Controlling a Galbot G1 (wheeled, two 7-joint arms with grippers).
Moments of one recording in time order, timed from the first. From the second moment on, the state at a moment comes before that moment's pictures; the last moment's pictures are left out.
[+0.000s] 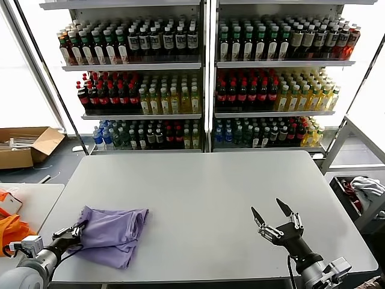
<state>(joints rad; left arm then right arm) 1.52 -0.91 -0.80 -1.83 -0.71 0.42 0.05 -1.65 1.16 0.68 2.19 0.51 -0.07 -0.25</state>
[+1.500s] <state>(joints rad) 1.56 -0.85 -1.02 -2.10 -0.90 0.57 -0.16 -1.66 1.16 0.71 2.21 0.53 -0.06 -0.25</state>
